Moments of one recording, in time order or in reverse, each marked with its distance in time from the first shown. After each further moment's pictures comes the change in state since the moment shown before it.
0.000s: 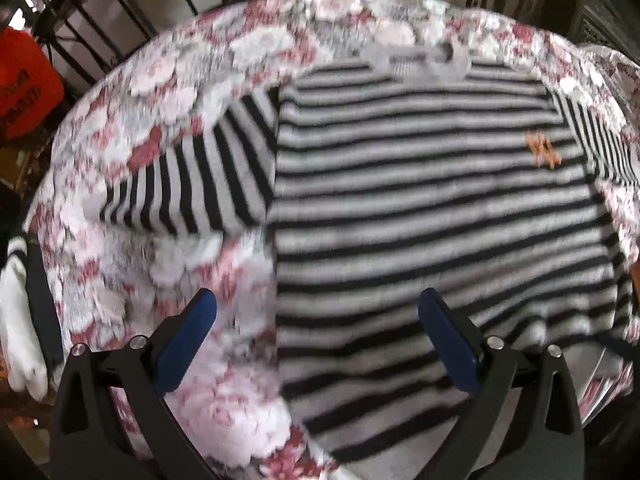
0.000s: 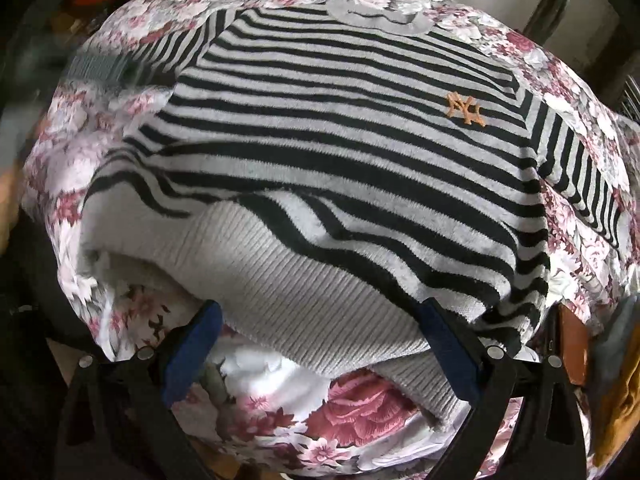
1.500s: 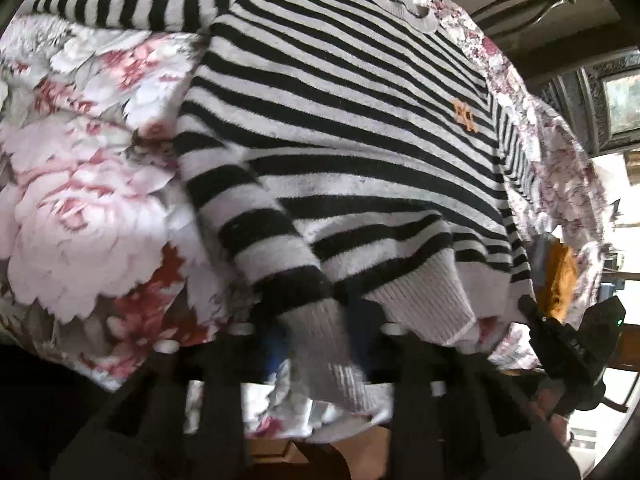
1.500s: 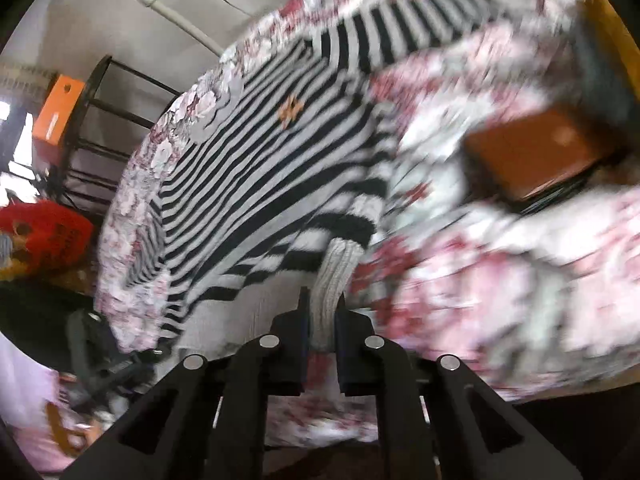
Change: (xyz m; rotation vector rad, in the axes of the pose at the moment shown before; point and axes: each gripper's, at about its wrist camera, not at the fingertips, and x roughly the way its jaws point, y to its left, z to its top) left arm 0.020 0.032 -0.078 -0.292 0.194 -0.575; right arm -0.035 -0.134 -0.081 0.756 -0.191 0.295
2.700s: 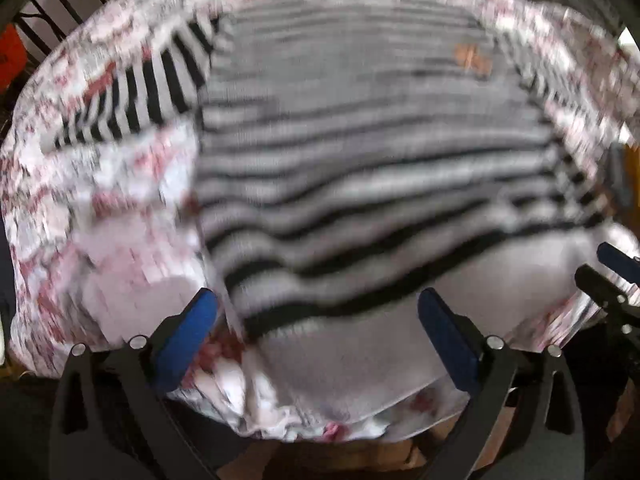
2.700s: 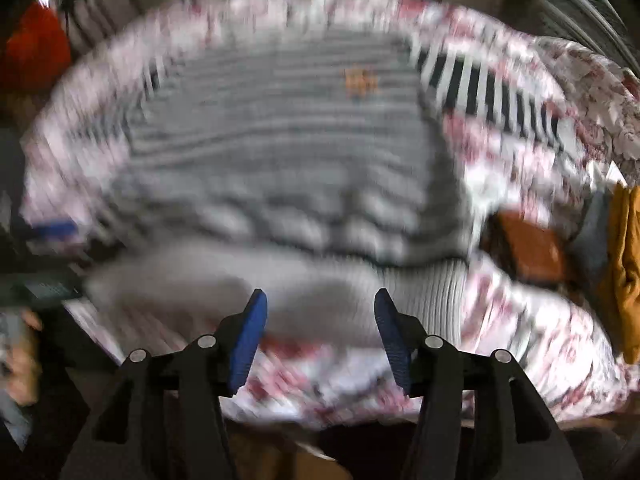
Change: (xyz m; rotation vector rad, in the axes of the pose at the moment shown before) left arm 0.003 -0.078 0.012 0.353 -0.124 0.405; right arm 0.019 0.099 -0.024 -0.480 0.032 -0.279
